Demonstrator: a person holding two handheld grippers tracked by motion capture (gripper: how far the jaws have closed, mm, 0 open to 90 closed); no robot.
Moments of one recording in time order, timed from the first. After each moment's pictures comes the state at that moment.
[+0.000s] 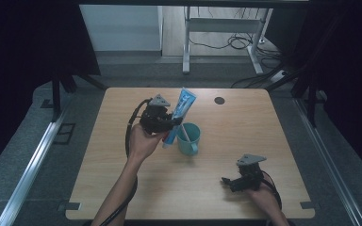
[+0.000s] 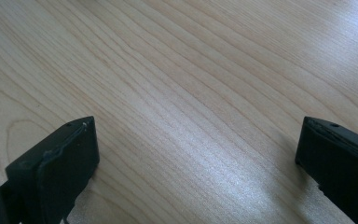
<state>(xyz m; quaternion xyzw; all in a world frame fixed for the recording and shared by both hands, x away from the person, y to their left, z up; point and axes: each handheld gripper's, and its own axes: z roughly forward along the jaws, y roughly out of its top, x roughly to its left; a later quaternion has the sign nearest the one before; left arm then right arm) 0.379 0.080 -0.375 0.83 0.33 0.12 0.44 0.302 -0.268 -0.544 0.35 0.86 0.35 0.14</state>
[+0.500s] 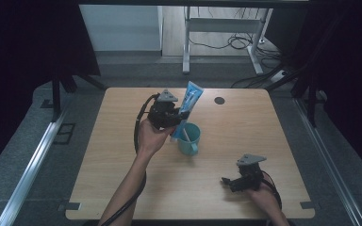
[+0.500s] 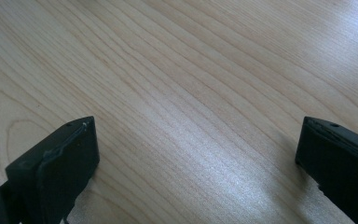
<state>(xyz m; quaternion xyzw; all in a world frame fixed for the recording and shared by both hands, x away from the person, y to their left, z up) 0.391 0.059 -0.370 0.82 0.32 0.14 0.46 0.302 -0.268 -0.544 0.35 0.86 0.35 0.15</state>
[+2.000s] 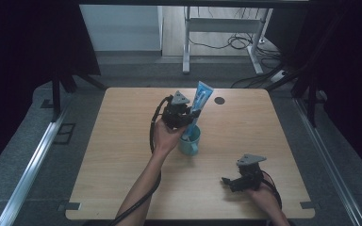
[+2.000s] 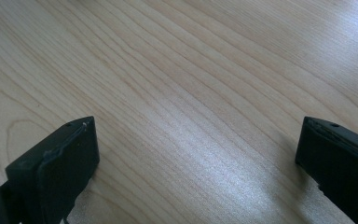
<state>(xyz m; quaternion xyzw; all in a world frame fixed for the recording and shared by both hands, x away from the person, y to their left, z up) 0.407 0.026 -0.398 0.80 0.32 0.15 0.48 0.302 -0.268 -0.544 0.35 0.86 0.35 0.14</state>
